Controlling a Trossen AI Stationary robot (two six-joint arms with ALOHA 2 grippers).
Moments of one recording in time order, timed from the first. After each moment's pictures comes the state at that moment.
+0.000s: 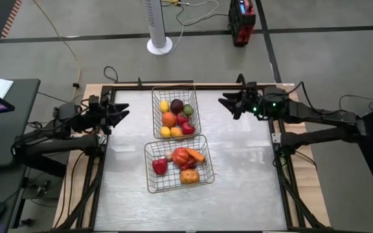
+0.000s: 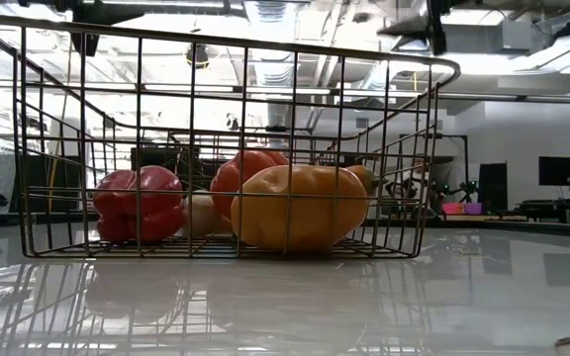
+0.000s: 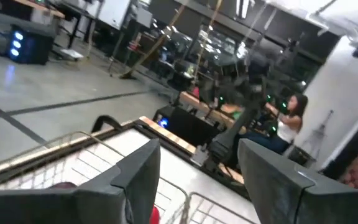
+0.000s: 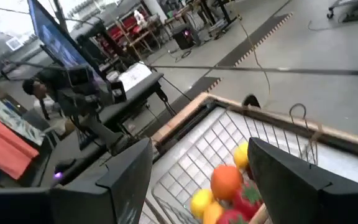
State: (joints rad) left arm 0.25 0.30 0.57 -0.19 -0.08 -0.48; right arm -0.21 0.92 0.86 -0.05 0.19 0.59
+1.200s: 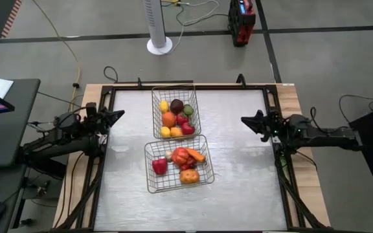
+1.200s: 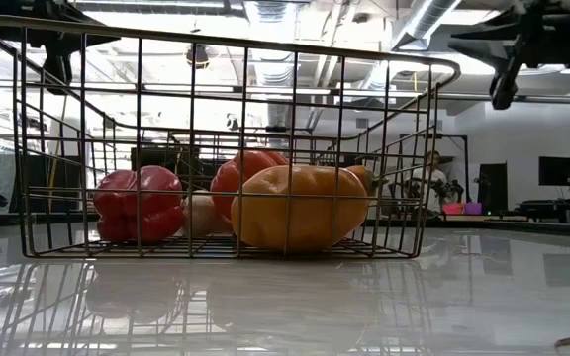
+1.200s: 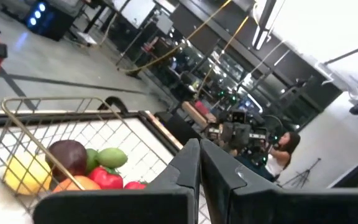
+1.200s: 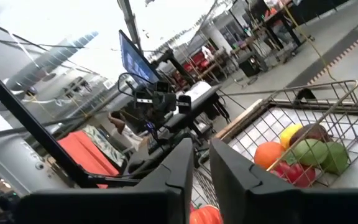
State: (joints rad) left arm 0.25 0.00 0.37 -0.27 -0.17 -0.73; right arm -0.06 0.23 0.20 0.22 0.18 0.64
